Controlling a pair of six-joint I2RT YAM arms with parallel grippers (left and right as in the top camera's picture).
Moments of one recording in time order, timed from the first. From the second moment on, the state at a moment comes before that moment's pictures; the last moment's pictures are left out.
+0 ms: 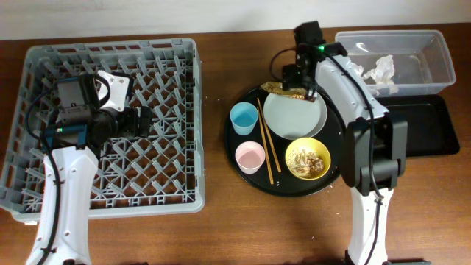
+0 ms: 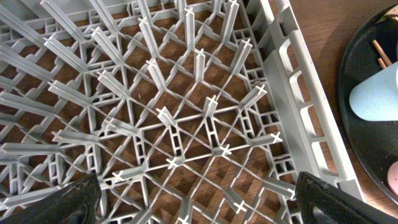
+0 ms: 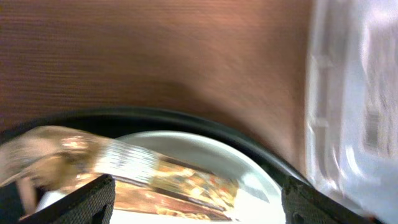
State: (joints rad) left arm 0.13 1.44 1.23 -0.72 0.21 0.27; right arm 0.19 2.28 1.98 -0.88 0.11 0.12
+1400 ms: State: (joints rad) left arm 0.13 1.44 1.23 -0.72 0.21 0.27; right arm 0.17 2.35 1.90 -0.88 0.00 -0.19
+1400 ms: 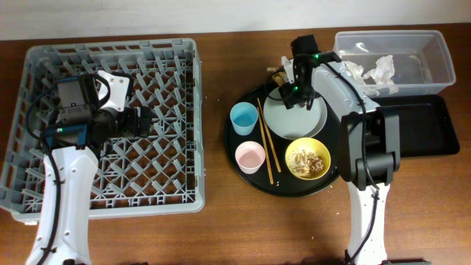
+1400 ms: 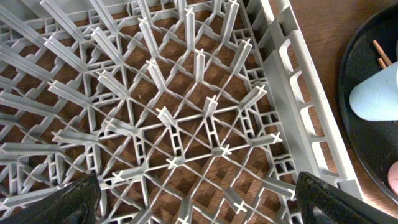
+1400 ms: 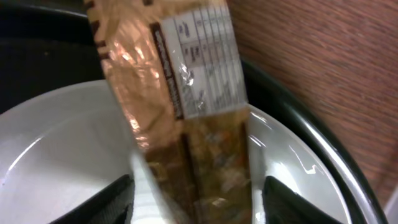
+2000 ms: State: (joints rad) left arm 0.14 1.44 1.23 -0.72 0.21 0.27; right arm -0.28 2.17 2.06 -0.79 0.00 0.88
